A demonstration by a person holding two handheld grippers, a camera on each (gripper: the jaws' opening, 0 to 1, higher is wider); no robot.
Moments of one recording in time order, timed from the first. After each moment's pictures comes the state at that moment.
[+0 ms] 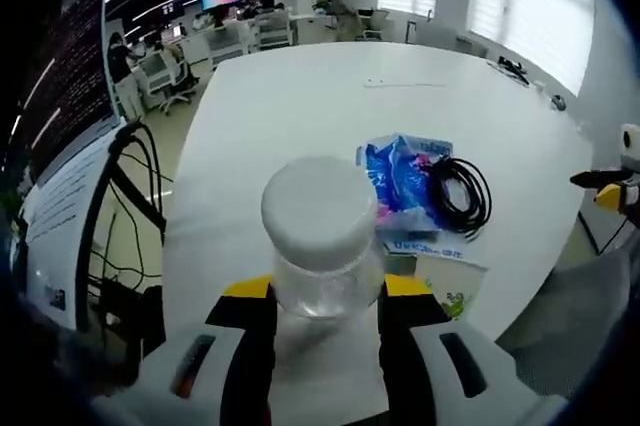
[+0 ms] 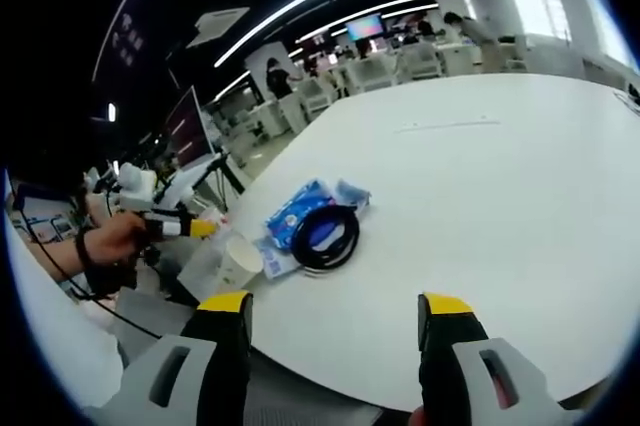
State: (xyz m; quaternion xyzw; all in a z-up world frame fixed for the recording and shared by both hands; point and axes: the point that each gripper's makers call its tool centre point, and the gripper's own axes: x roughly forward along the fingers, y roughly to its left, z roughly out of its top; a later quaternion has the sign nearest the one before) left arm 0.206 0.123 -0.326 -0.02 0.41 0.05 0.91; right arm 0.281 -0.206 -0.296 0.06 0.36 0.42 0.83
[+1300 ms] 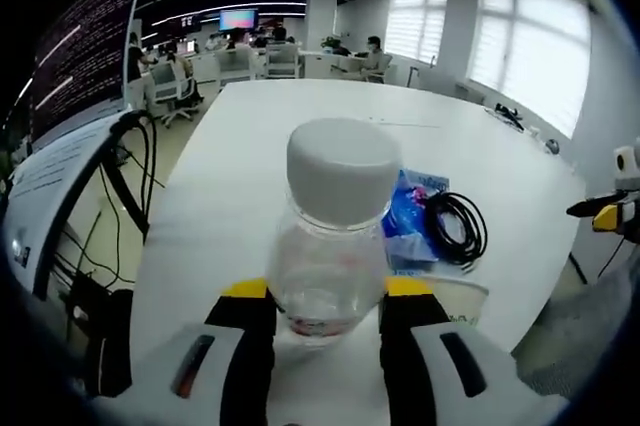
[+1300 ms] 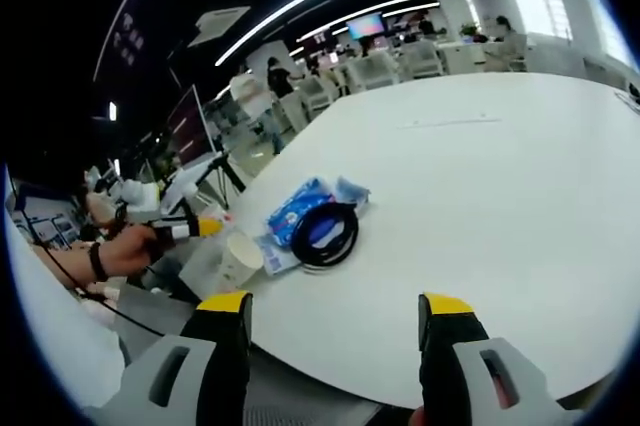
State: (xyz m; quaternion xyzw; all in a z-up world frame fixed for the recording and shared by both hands) left arm 0.220 0.125 -0.334 -0.07 0.32 0.03 0.94; right arm 0.277 -0.211 -0.295 0.05 0.36 0.42 0.83
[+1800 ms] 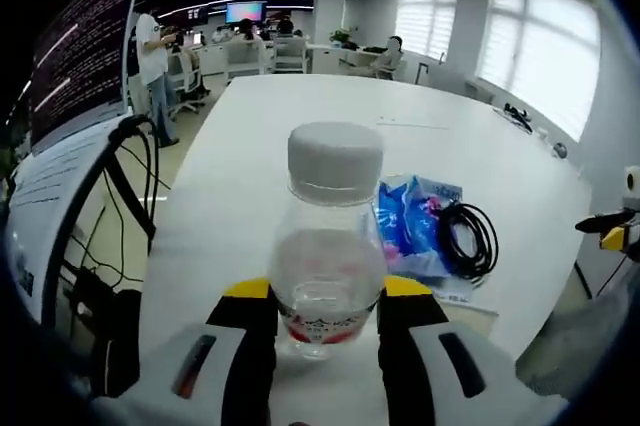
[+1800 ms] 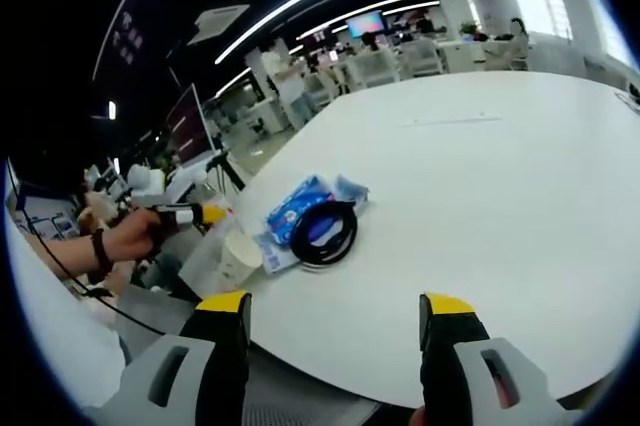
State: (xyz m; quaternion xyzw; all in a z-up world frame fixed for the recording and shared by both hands) left arm 0.240 0.137 -0.330 -0.07 0.34 0.04 0.94; right arm 0.278 -0.212 -0.297 0.05 0.37 0.42 0.83
